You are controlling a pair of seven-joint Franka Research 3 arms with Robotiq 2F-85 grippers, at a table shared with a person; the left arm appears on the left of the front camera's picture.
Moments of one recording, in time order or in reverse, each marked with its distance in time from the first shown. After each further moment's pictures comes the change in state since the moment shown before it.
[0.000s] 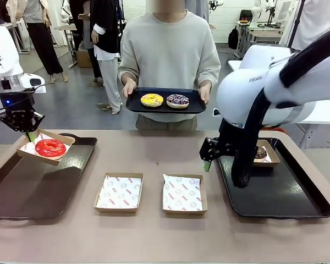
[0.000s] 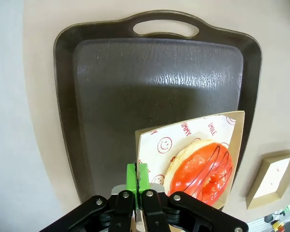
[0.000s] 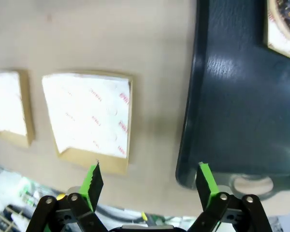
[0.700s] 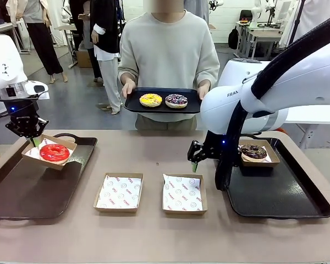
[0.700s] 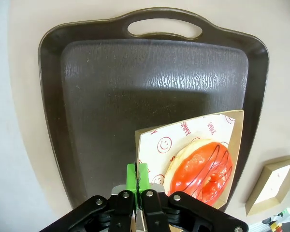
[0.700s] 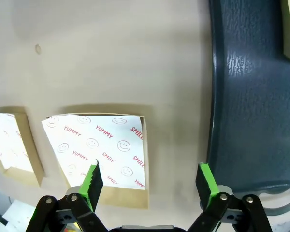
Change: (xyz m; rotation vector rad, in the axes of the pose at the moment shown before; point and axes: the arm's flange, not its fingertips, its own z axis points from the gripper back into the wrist) left arm 0.007 -0.001 -0.024 -0.022 0.016 0.003; right arm 0.025 0.023 -0.034 -0.004 -0.010 -0.116
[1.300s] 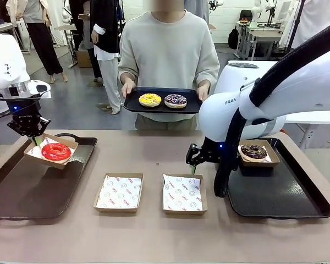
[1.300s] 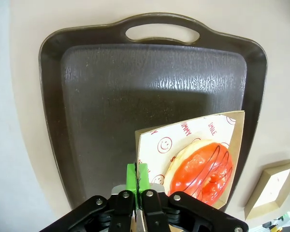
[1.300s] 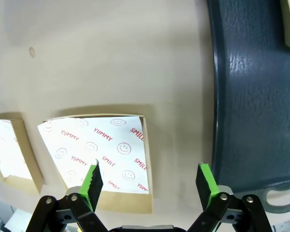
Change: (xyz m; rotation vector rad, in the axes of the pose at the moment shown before) left arm 0.002 -0.007 0.002 0.020 -0.017 0.007; right arm -0.010 0.006 -0.011 -0.015 -0.023 -0.046
